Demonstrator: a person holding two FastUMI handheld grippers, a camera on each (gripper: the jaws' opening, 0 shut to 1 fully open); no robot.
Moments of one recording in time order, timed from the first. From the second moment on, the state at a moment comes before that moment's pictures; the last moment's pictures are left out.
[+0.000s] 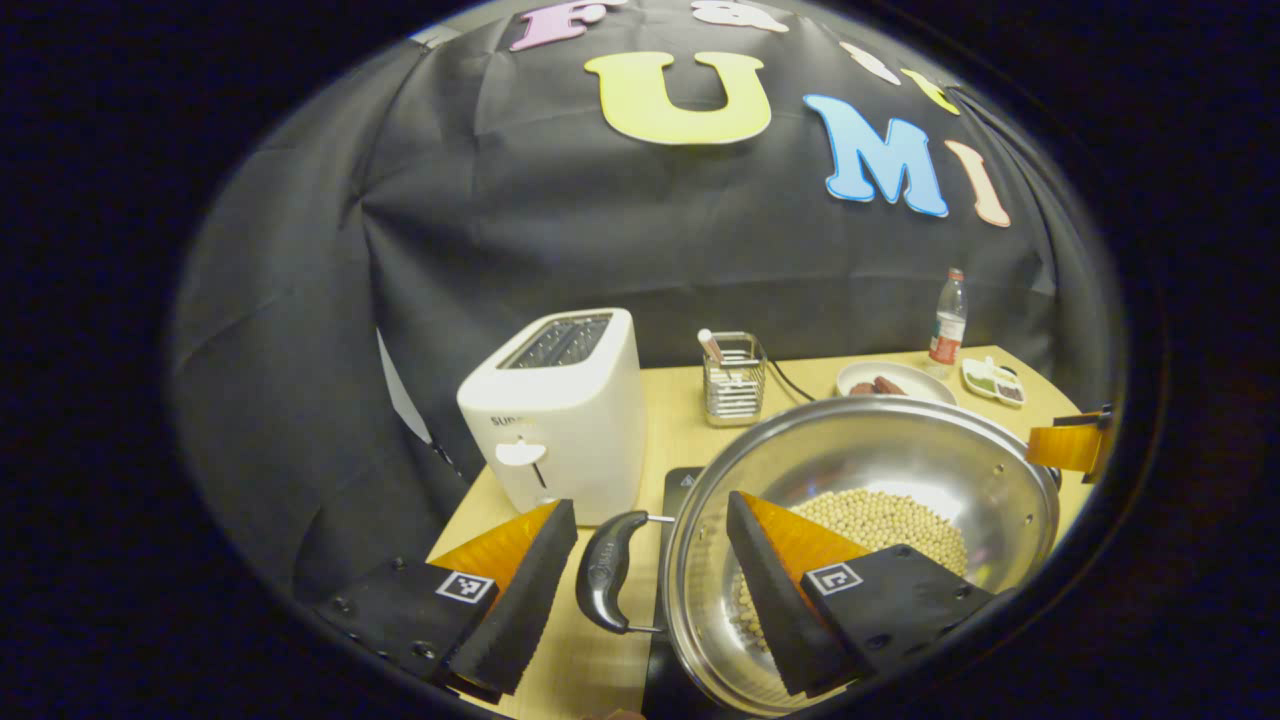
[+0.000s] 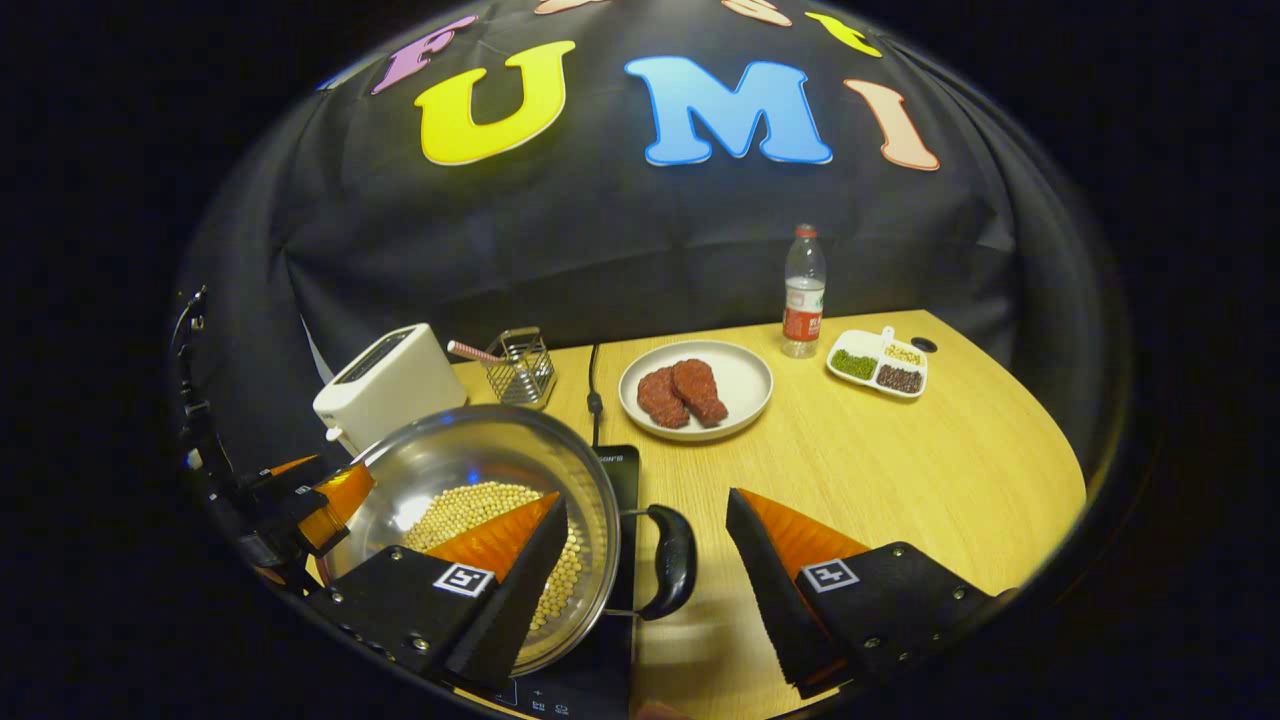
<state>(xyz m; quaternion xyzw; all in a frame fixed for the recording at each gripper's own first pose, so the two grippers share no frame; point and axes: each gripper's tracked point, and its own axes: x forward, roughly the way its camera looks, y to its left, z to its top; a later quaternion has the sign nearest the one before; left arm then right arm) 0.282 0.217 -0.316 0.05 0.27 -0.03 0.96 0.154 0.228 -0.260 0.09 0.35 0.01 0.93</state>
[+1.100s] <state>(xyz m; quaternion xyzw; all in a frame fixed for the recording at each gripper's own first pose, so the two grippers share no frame) 0.113 -0.004 -0.061 0.03 0.06 -0.02 1.00 0.035 -0.042 -0.097 0.00 0.14 0.01 0.99</state>
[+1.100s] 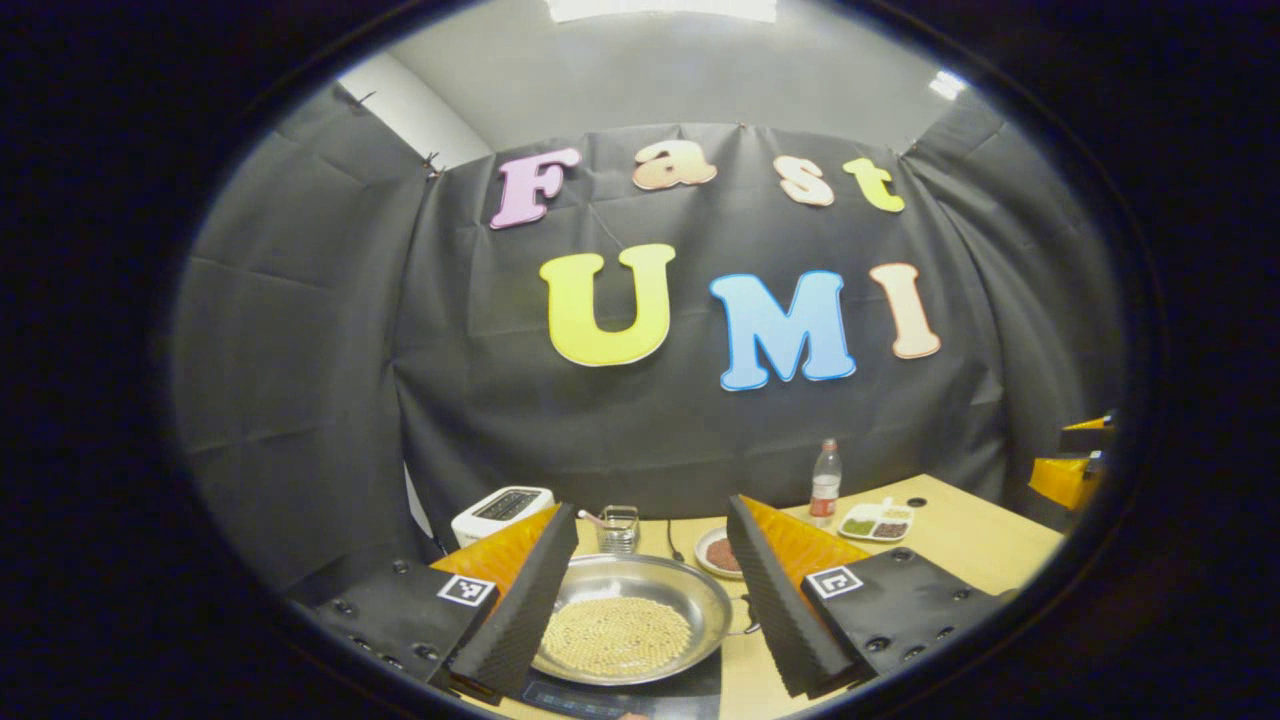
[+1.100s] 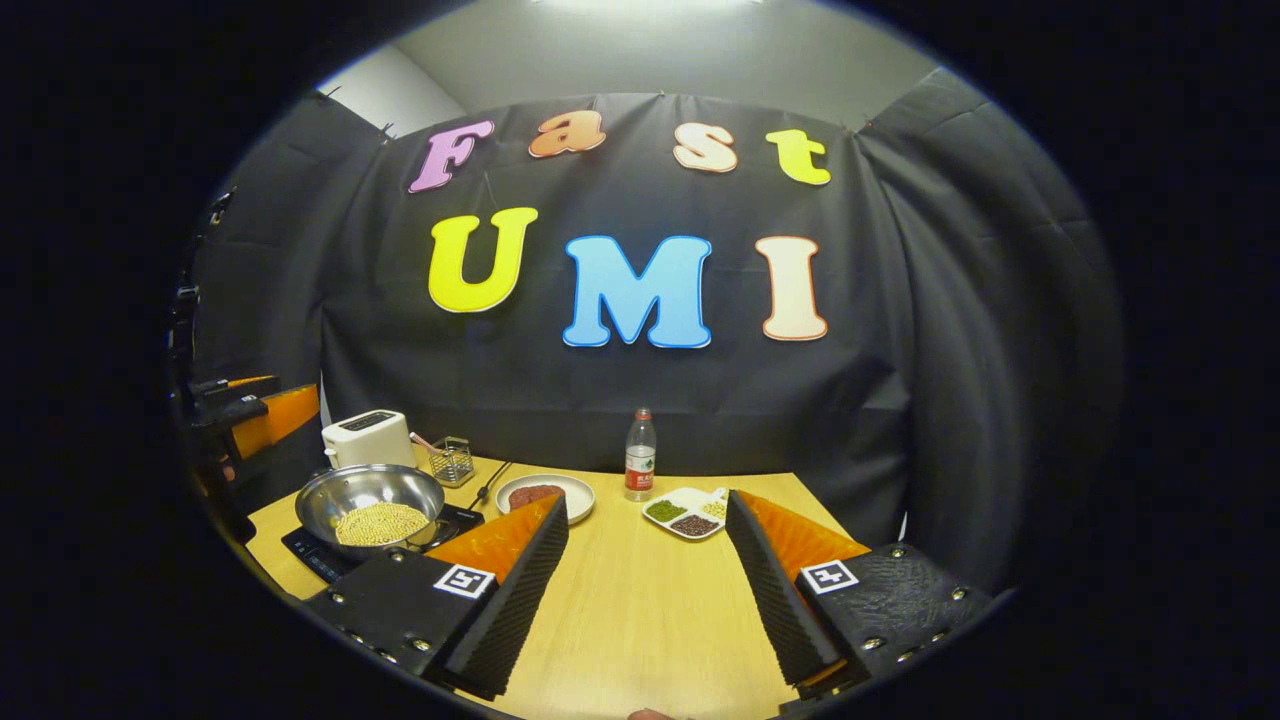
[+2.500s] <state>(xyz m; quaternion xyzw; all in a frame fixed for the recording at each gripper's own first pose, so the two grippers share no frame) -0.026 0.025 0.028 0.02 -0.03 -0.05 1.00 -0.081 -0.051 0.017 0.00 0.02 -0.07 1.00</state>
